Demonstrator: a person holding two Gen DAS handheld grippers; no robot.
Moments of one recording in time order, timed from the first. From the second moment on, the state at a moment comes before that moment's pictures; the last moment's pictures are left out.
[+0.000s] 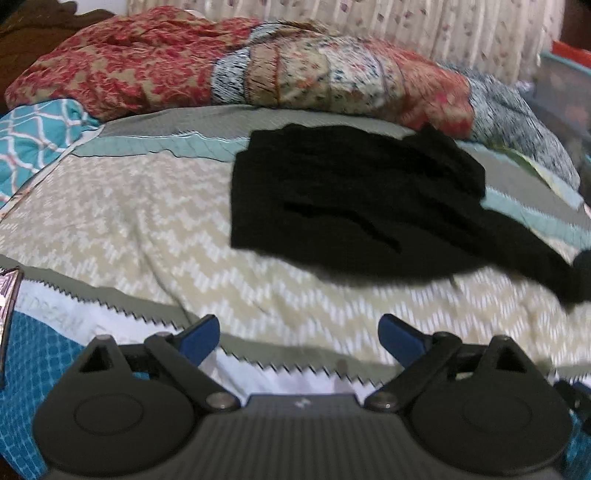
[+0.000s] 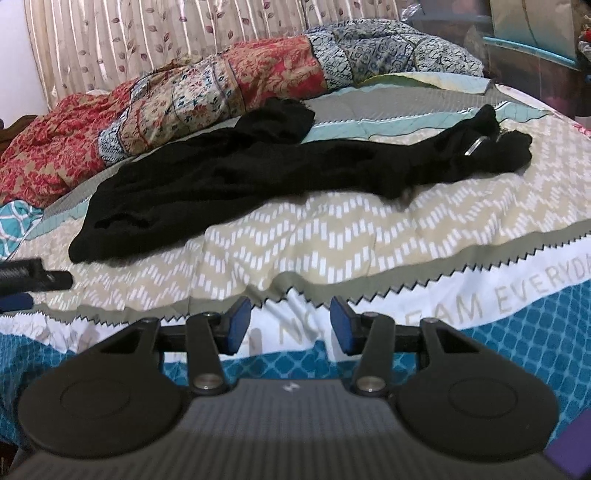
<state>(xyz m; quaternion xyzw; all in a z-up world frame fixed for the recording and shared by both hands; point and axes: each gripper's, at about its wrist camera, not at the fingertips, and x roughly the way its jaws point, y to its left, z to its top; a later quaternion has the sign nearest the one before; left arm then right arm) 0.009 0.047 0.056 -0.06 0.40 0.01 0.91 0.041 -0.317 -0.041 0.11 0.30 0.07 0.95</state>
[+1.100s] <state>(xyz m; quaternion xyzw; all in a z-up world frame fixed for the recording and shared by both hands) 0.011 0.073 0.042 -0.09 0.43 0.02 0.90 0.050 -0.338 -0.040 0.12 0.29 0.04 0.95</state>
